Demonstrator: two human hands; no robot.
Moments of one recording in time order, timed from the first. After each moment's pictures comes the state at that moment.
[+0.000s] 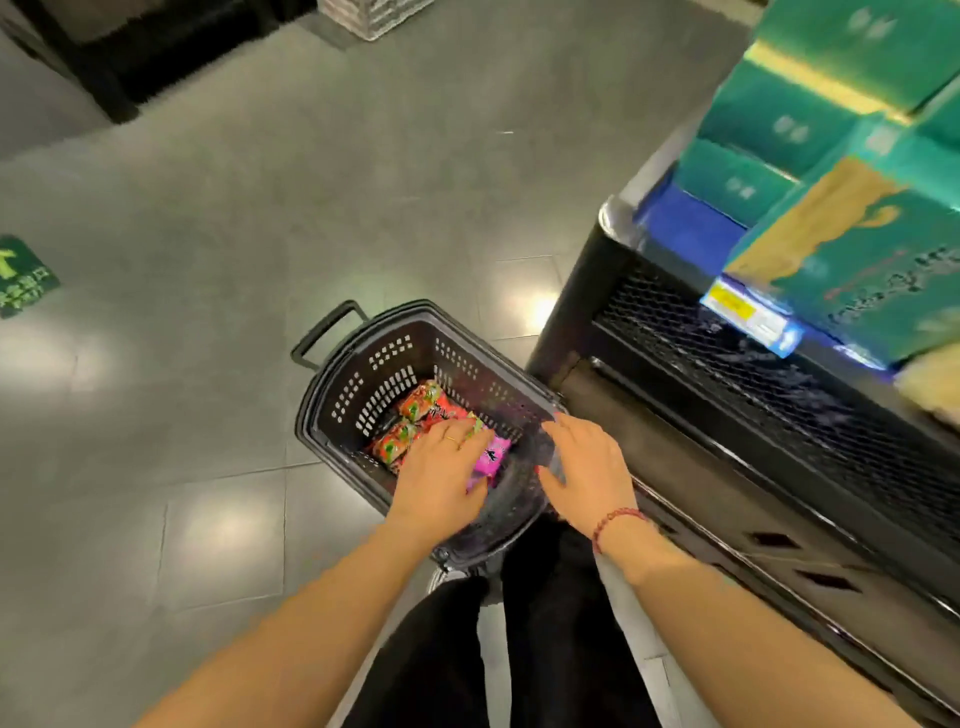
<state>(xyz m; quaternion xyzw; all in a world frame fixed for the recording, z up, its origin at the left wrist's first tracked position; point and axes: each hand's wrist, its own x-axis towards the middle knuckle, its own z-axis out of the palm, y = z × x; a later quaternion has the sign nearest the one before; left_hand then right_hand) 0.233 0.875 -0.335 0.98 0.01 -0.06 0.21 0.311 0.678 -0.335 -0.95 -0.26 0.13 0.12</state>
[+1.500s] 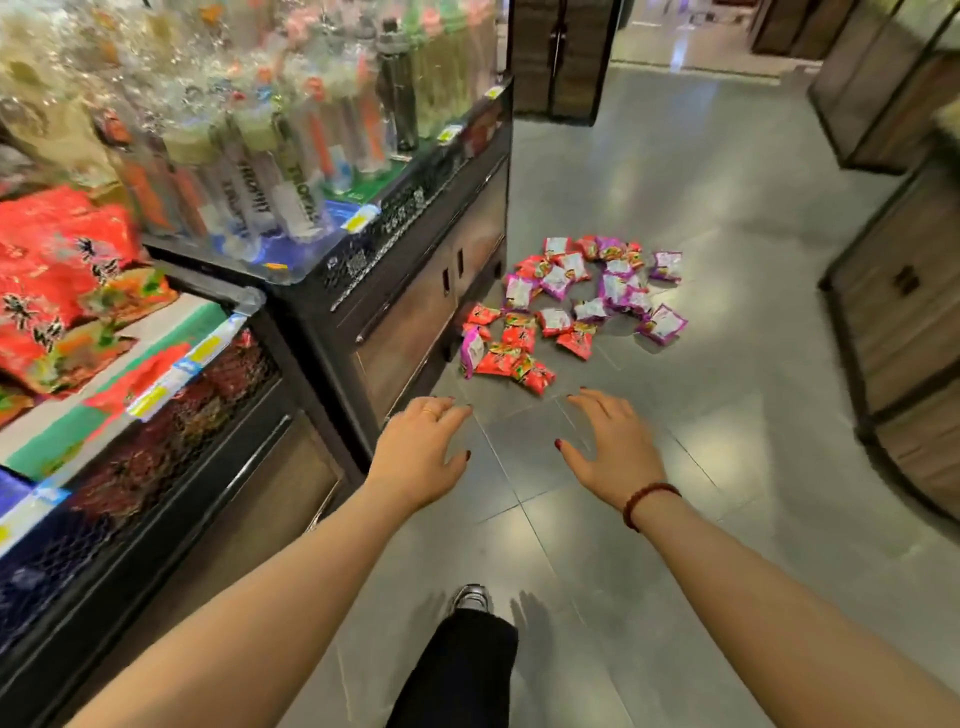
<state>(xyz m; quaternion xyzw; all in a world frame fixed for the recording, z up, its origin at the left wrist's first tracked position) -0.045 -0.022 -0.183 0.62 -0.78 -0.06 0.09 -0.295 -0.041 -0.179 -0.77 0.61 -0.14 0.13</state>
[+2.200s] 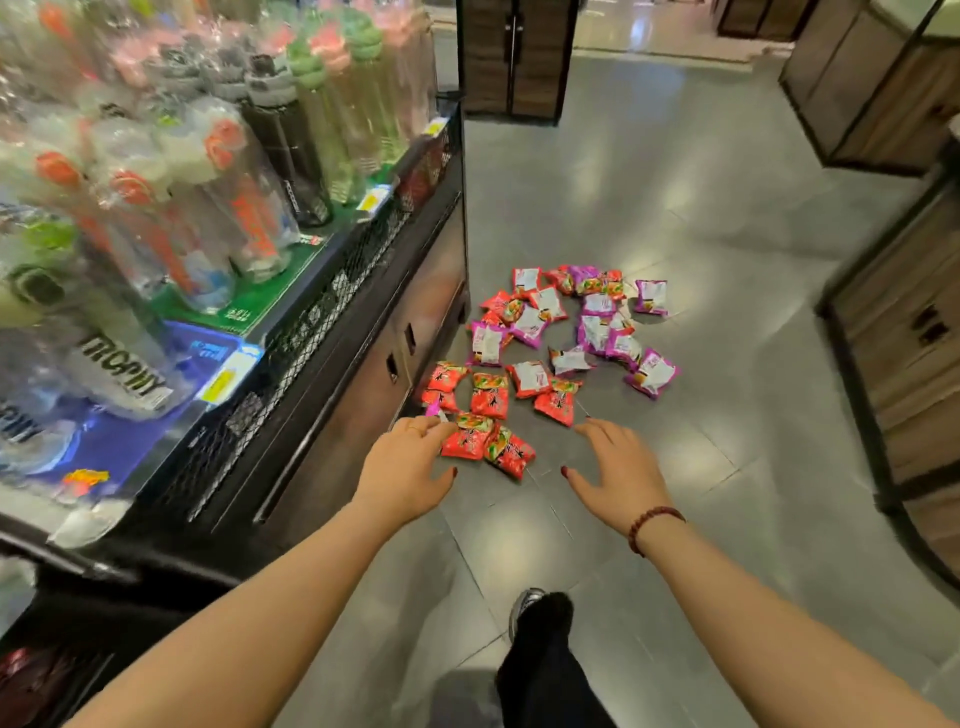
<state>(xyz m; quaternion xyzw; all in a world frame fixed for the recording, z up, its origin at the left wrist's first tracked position) -0.066 -0.408 -0.213 0.60 -0.79 -0.12 0.05 -0.338 -0.397 -0.205 -0.74 0.65 -0.07 0.15</state>
